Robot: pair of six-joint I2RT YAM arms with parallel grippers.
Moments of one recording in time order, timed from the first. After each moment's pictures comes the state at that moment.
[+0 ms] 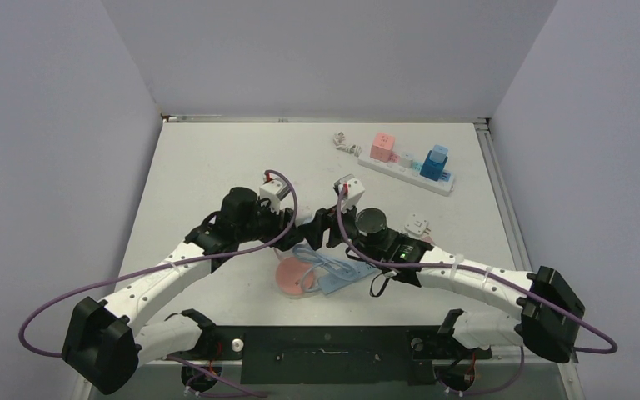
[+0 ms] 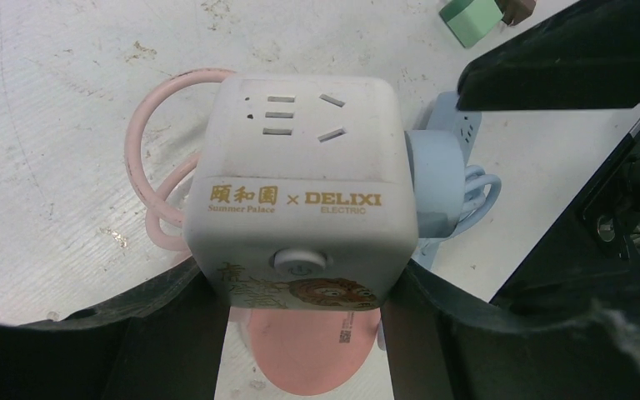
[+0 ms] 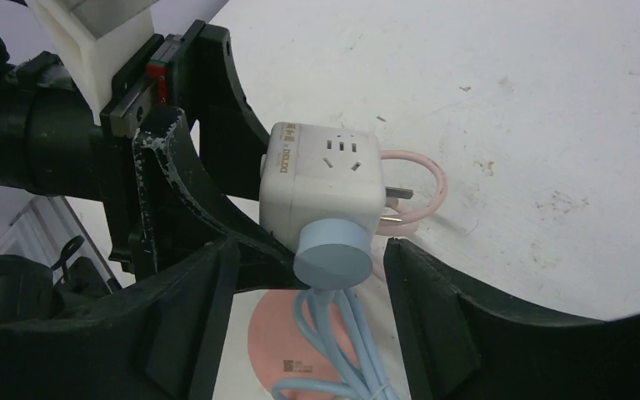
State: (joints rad) left arm -0.57 1.11 0.72 -0.21 0.30 -0.24; right arm 0.94 1.21 0.74 0.25 0.10 0.41
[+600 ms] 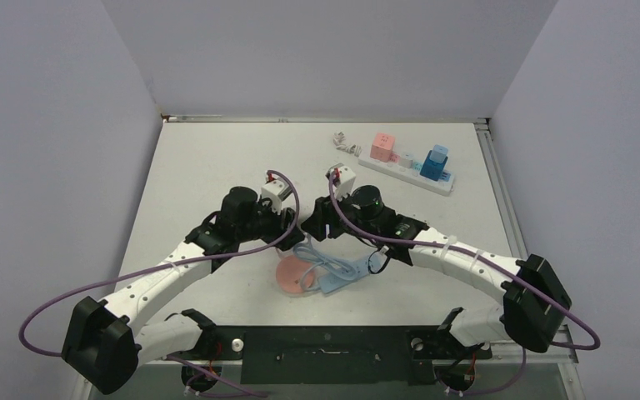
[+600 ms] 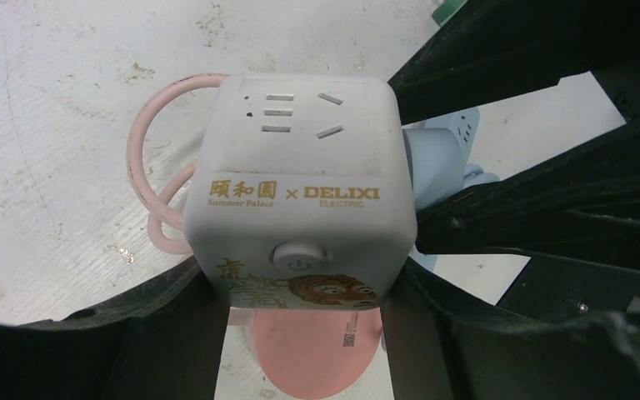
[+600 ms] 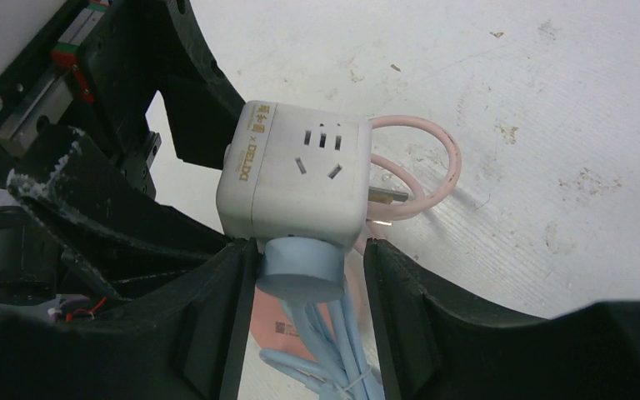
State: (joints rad) left arm -0.58 1.11 0.72 -0.18 0.32 -0.20; right arm 0.84 1.33 0.86 0.10 -0.14 0.40
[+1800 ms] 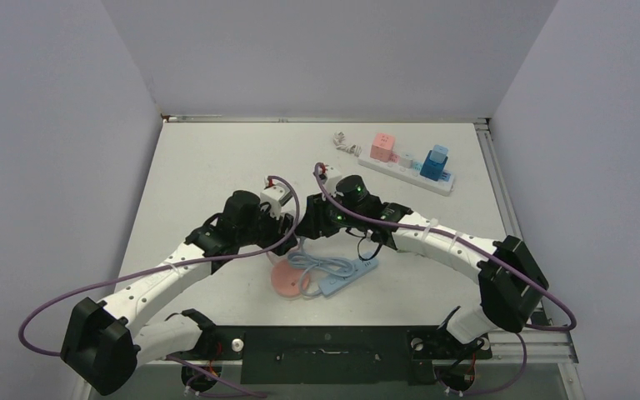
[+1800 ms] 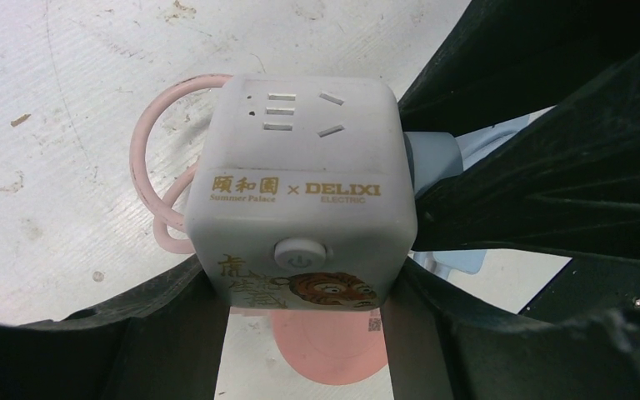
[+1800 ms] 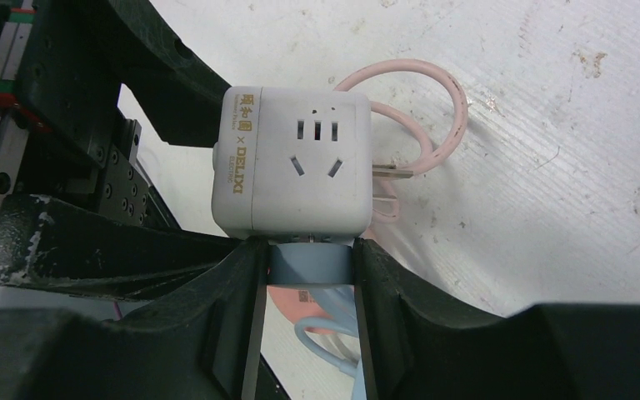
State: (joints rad) left arm -0.59 1.10 0.72 -0.29 0.20 -0.16; right arm 0.81 1.50 1.03 -0.10 -0.31 0.48
